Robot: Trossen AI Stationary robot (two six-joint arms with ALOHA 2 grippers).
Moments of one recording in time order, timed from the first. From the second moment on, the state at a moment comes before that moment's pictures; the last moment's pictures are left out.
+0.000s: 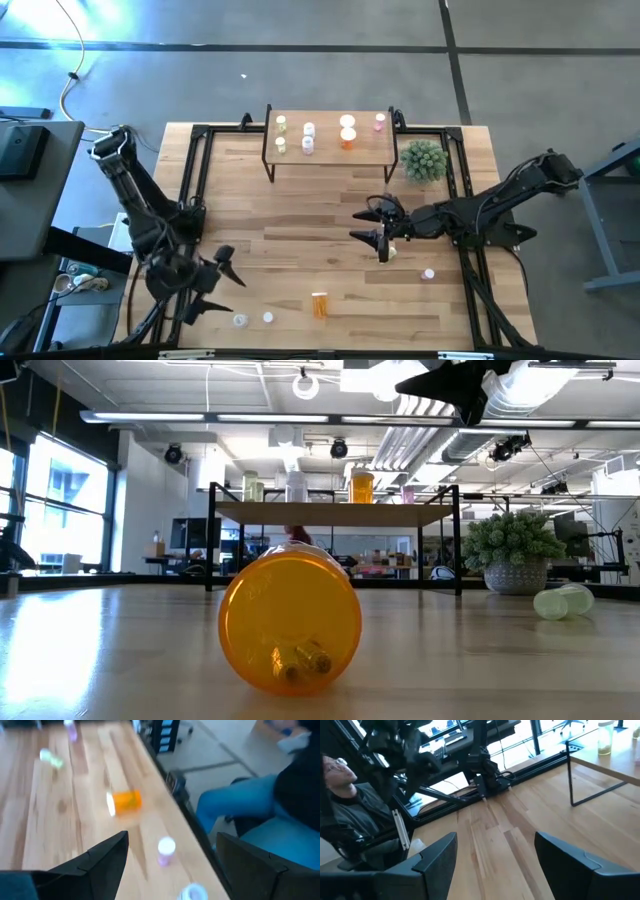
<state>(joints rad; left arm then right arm) -0.91 1.07 0.74 -0.30 -0.50 -0.45 0.36 1.19 0.69 0.28 0.44 0.47</state>
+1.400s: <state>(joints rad) -1.01 1.60 0.74 -0.15 -0.49 -0.94 0.36 1.19 0.69 0.24 0.44 0.47</state>
